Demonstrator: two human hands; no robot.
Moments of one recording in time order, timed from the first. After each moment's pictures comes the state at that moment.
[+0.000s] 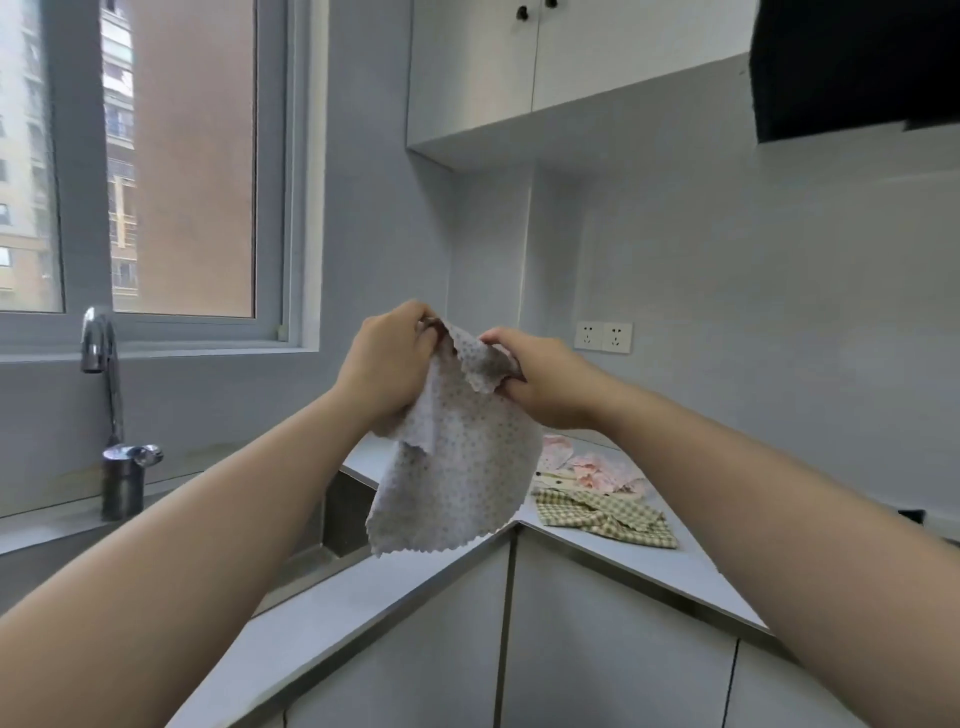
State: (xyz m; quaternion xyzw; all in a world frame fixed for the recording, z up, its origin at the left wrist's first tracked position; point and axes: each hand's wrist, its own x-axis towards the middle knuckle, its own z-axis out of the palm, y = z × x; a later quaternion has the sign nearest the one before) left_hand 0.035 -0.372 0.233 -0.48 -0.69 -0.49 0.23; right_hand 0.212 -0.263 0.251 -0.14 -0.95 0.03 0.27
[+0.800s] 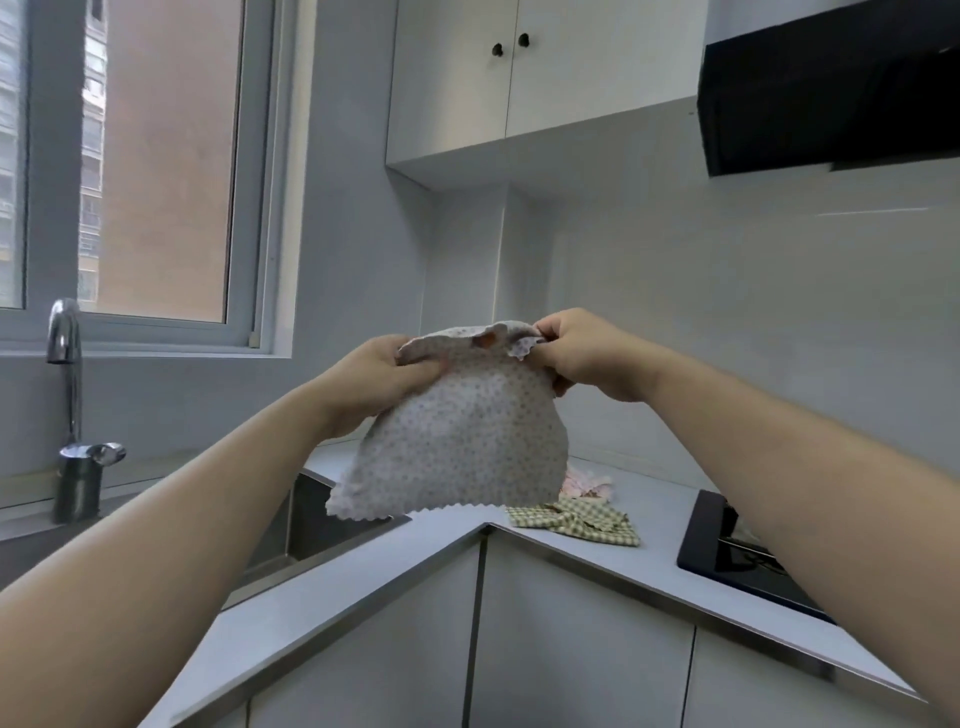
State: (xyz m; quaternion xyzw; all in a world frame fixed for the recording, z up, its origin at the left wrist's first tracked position) left_hand 0.062 -0.401 0.218 -0.57 -0.61 -0.54 -0.12; right_hand 0.267 -0.262 0.274 -0.19 -0.90 0.26 0.30
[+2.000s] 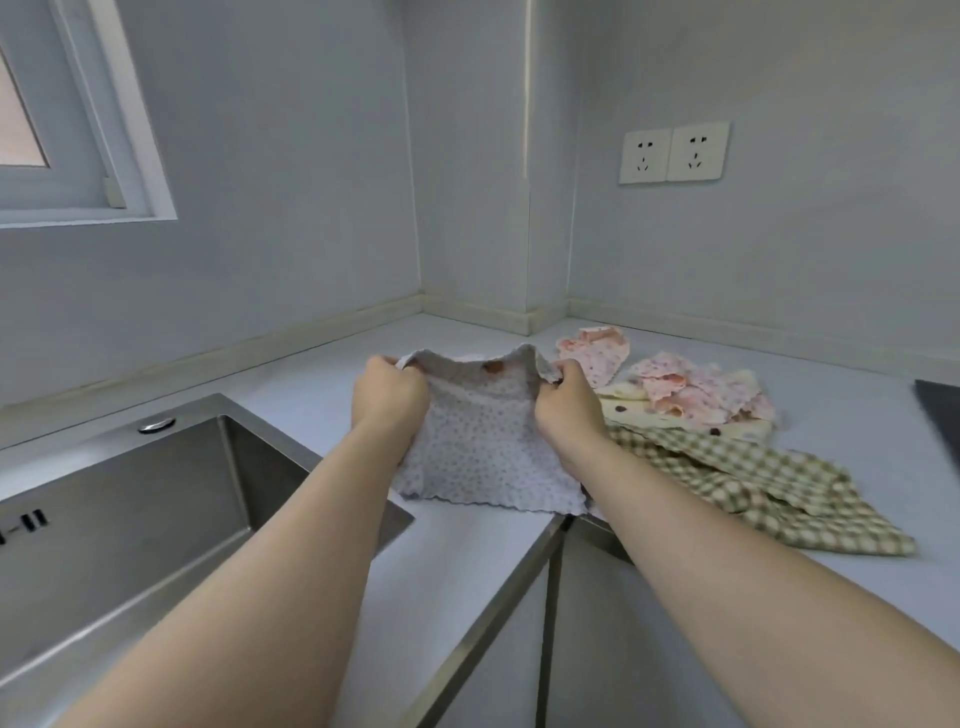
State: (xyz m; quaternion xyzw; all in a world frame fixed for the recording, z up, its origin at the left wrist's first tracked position) left_hand -0.139 -0.083 0.030 -0.25 -0.81 -0.52 -0.05; right_hand 0.001 0.032 0.003 -0.45 -0.71 0.41 0.36
